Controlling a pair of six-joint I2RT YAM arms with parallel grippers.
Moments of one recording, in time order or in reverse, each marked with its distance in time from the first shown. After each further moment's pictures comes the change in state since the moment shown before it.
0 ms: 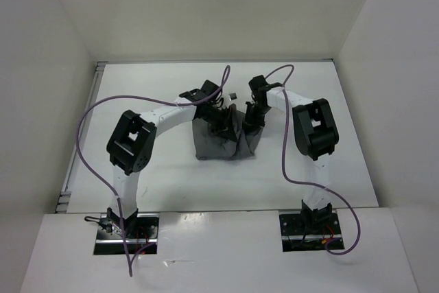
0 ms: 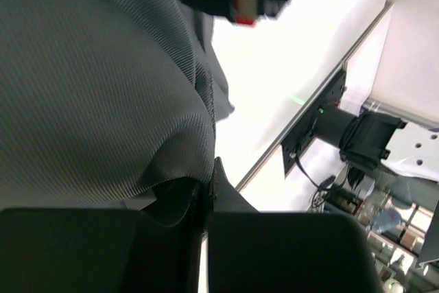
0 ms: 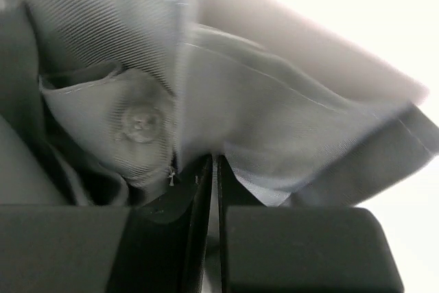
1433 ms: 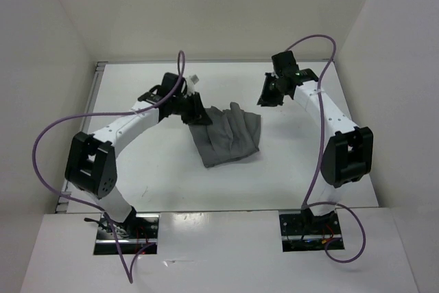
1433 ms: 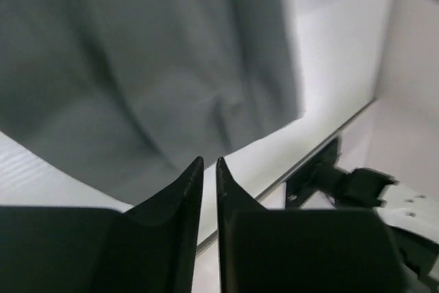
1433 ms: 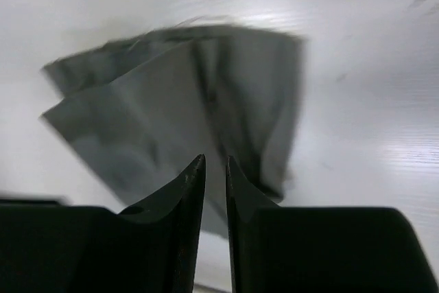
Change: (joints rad) left arm 0.166 -0.382 -0.221 0.073 -0.197 -0.103; right arm -0.078 -0.380 0.047 -0.057 0.153 0.008
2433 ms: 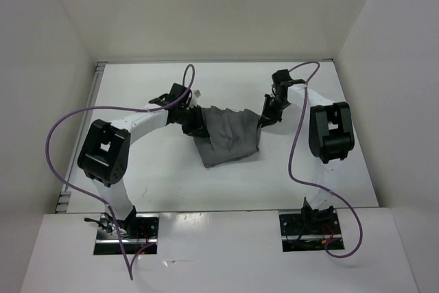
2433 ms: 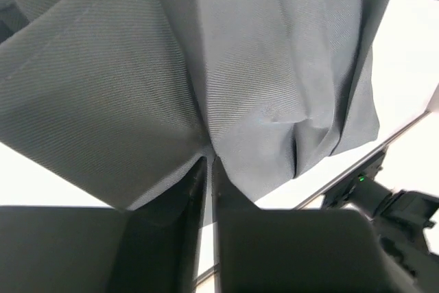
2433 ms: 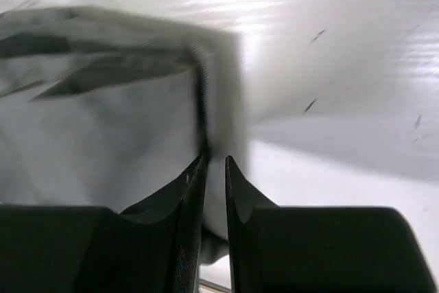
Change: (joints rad) left arm -0.006 0.154 -0.087 0.014 -0.059 0.029; right arm -0.095 0.300 -0.083 0.062 -0.199 -0.069
